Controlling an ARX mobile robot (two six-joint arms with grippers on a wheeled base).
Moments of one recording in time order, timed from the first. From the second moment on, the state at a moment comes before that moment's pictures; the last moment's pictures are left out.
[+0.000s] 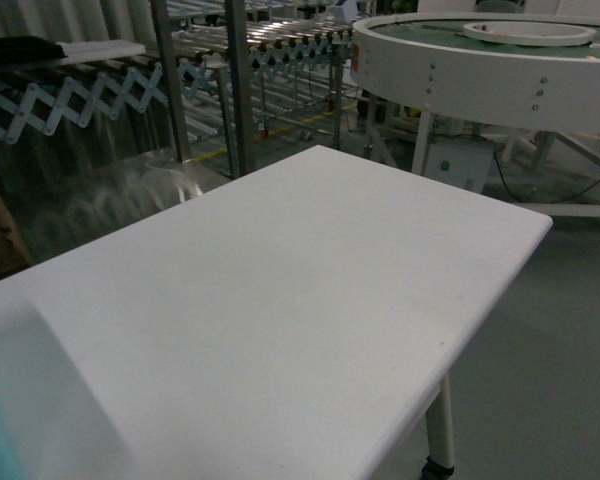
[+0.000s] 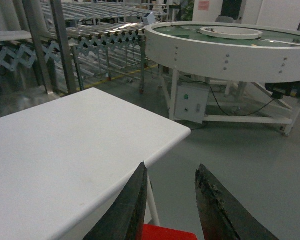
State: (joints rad) left arm 0.00 0.01 0.01 0.00 0.00 0.00; right arm 0.00 0.77 0.07 0.69 0.00 0.00
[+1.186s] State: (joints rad) left arm 0.00 0.01 0.01 0.00 0.00 0.00; right arm 0.00 0.76 0.07 0.69 0.00 0.00
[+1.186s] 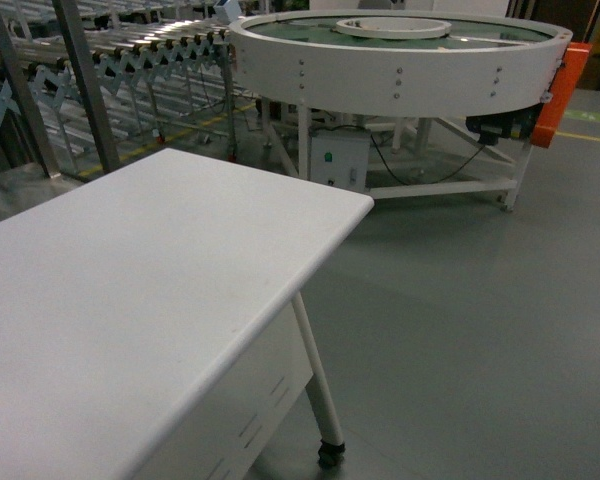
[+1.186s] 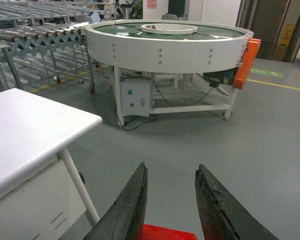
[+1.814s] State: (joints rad) left arm 0.00 0.01 0.01 -0.01 0.00 0.00; right arm 0.00 0.77 0.06 0.69 0.00 0.00
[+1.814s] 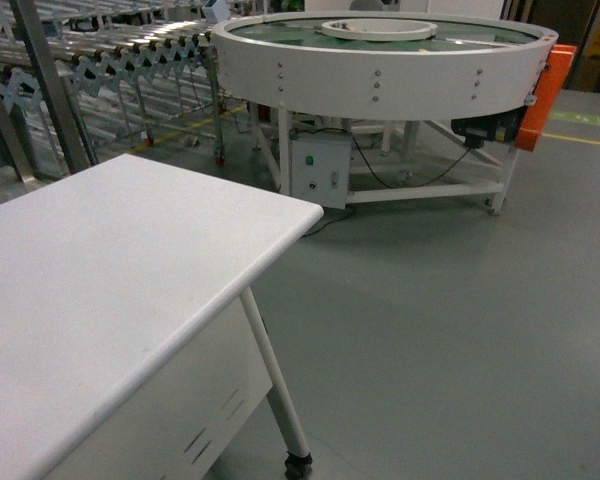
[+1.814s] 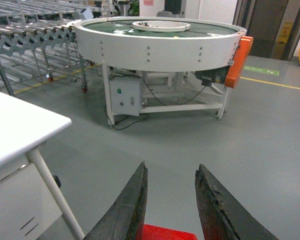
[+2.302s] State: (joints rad) left arm 0.00 0.01 0.01 0.00 0.00 0.00; right arm 0.00 0.76 0.06 0.69 0.00 0.00
